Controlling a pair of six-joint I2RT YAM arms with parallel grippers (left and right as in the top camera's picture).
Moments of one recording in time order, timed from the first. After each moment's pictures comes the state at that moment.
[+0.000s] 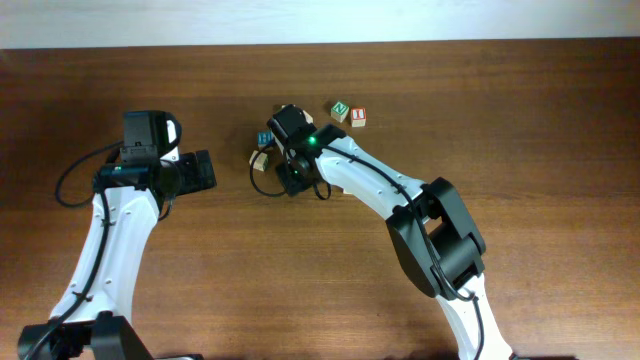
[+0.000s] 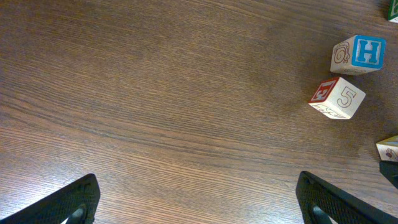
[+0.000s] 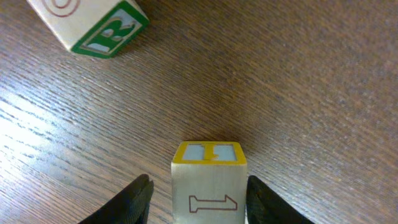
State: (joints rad) left arm 0.07 1.52 1.12 -0.70 -0.06 -0.14; right arm 0.66 2.29 1.80 -0.76 -0.05 0.14
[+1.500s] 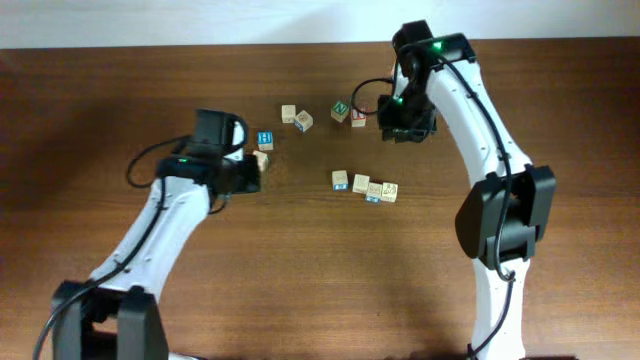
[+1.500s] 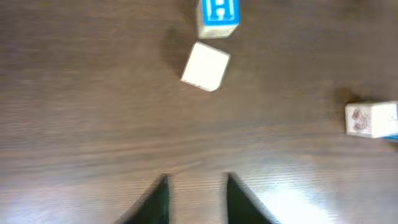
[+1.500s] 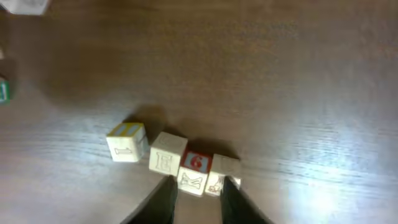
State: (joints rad) left arm -0.17 1.60 1.12 -0.62 0.06 -0.20; right arm 0.23 2.29 2.20 -1.39 -0.20 0.25
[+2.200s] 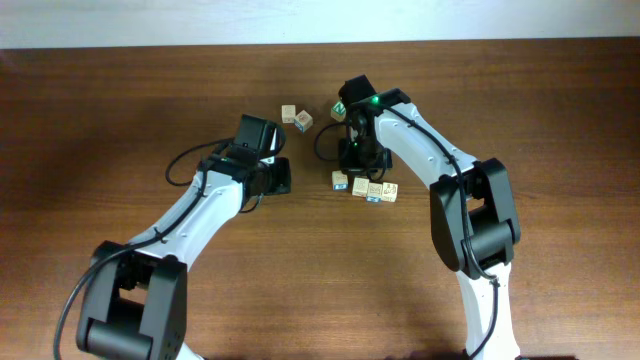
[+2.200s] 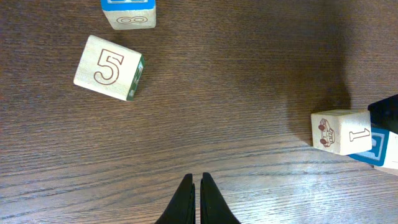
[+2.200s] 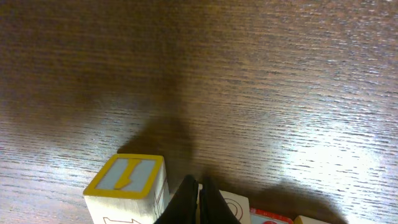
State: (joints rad) left arm -0.32 1.74 1.12 -0.48 0.06 -0.33; right arm 0.40 2.29 1.84 -1.04 -0.13 0.37
